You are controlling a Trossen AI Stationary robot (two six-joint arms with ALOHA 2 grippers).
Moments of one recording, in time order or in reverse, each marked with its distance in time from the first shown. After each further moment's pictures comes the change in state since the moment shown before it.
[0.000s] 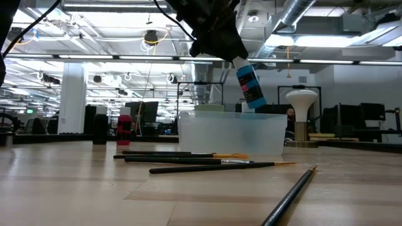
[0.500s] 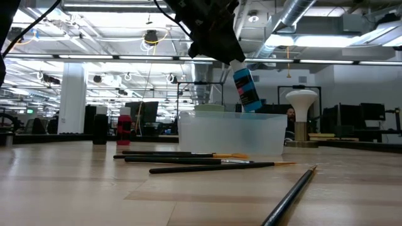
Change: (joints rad) left arm 0.000 0.000 -0.001 -0.029 -0.001 0.019; right arm 0.000 0.000 0.000 0.000 0.000 0.000
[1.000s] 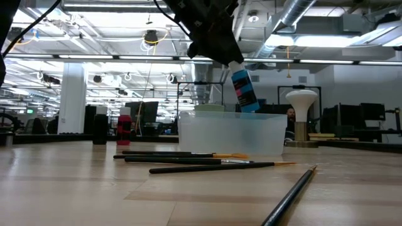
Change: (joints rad) left arm 0.000 0.000 -0.001 -0.012 -0.016 0.000; right arm 0.000 0.000 0.000 0.000 0.000 0.000
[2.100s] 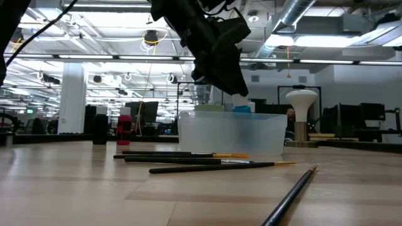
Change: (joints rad) left arm -0.021 0.128 -0.021 0.056 -0.020 0.000; right arm 0.000 0.000 0.000 -0.001 0.000 0.000
